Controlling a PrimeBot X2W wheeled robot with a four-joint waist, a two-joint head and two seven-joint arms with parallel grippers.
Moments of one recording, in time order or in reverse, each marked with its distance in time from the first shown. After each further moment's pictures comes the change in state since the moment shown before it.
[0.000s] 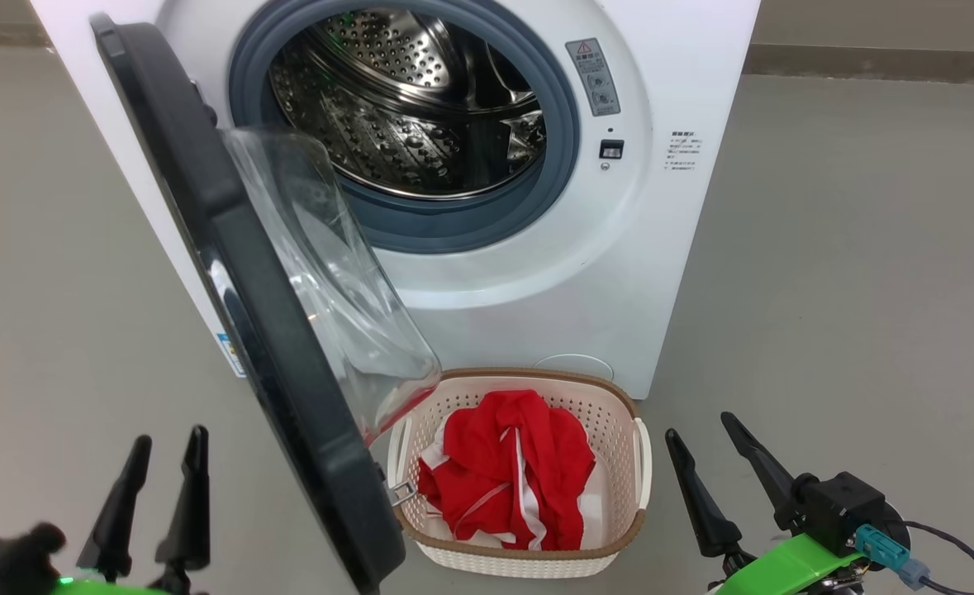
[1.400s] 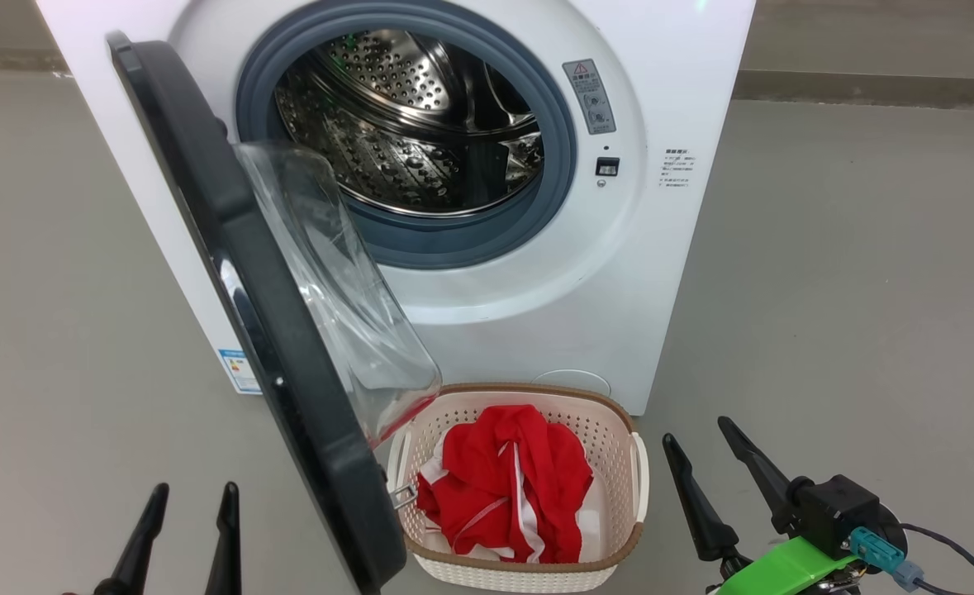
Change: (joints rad) left arm 0.107 -0.108 0.054 0.020 0.470 -0.022 -0.119; right arm 0.000 0.003 0.003 0.012 -0.008 0.000 0.000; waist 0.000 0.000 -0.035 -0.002
